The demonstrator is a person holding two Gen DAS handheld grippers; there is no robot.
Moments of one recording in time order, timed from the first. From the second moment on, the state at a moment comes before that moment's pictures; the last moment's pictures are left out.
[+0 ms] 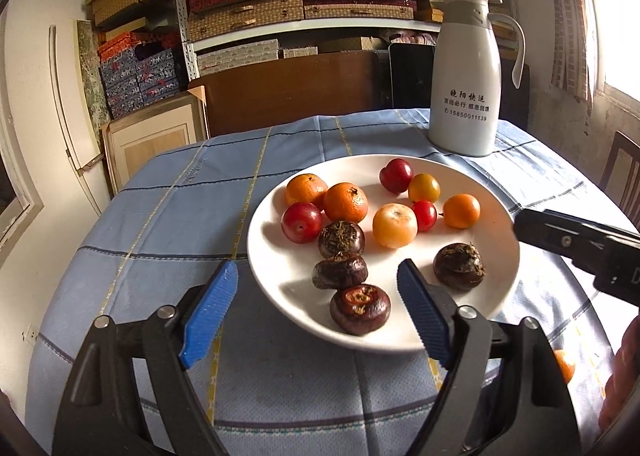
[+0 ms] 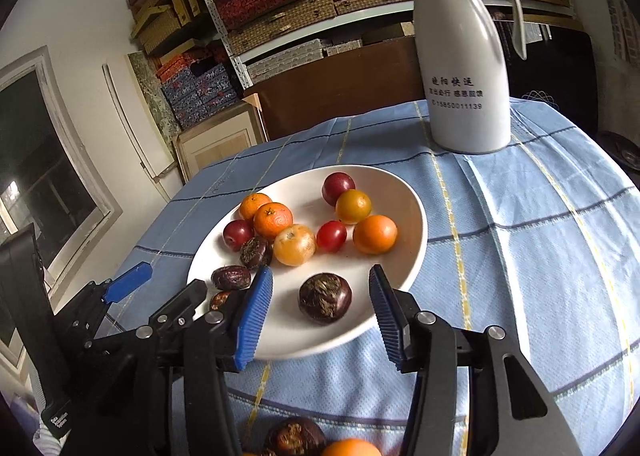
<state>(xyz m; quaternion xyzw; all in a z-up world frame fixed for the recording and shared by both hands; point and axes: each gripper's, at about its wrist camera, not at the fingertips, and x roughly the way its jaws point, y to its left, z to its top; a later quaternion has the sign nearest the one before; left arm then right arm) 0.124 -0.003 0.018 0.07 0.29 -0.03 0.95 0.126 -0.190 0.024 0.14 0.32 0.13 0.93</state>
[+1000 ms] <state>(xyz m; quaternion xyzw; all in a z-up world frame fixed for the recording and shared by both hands) 0.022 0.023 0.008 0.04 0.32 -0.05 0.95 0.044 -0.202 -0.017 0.13 0.39 0.14 0.90</state>
